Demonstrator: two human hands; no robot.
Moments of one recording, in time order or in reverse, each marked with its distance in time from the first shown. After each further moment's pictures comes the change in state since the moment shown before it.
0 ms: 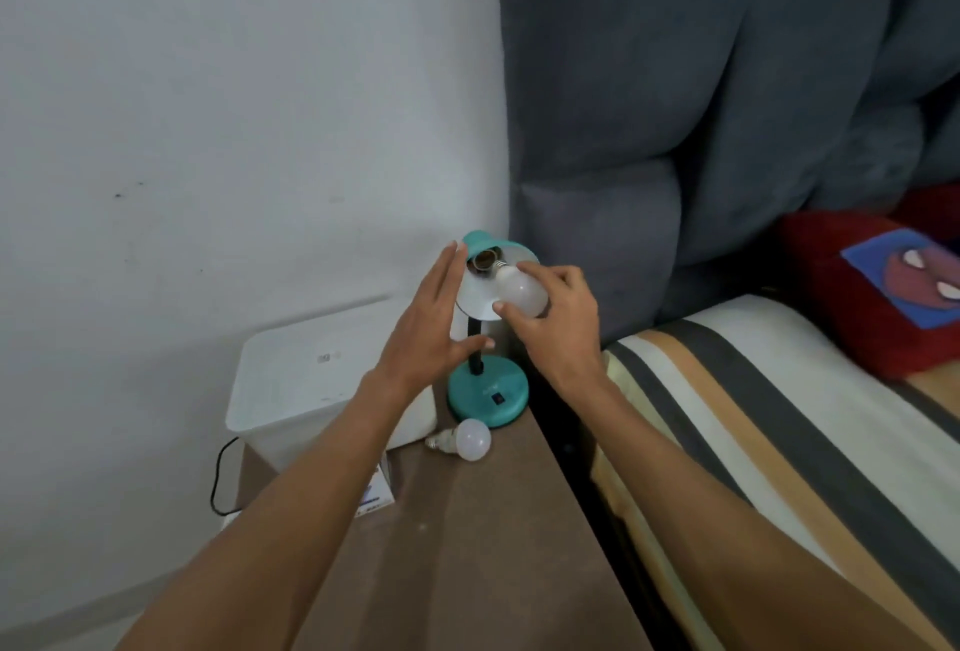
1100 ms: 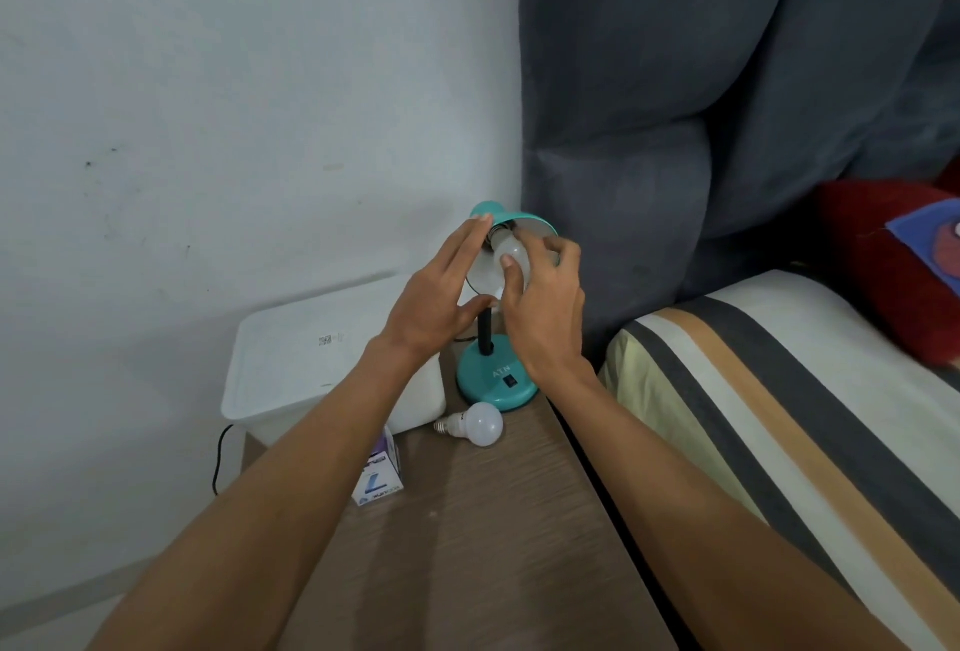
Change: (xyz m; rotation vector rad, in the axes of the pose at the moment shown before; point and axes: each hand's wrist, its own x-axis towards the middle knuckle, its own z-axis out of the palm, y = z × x) left_hand 0.019 -0.017 0.006 0.066 0.085 0.189; right_hand 0.003 -0.013 0.048 -0.044 0.111 0.004
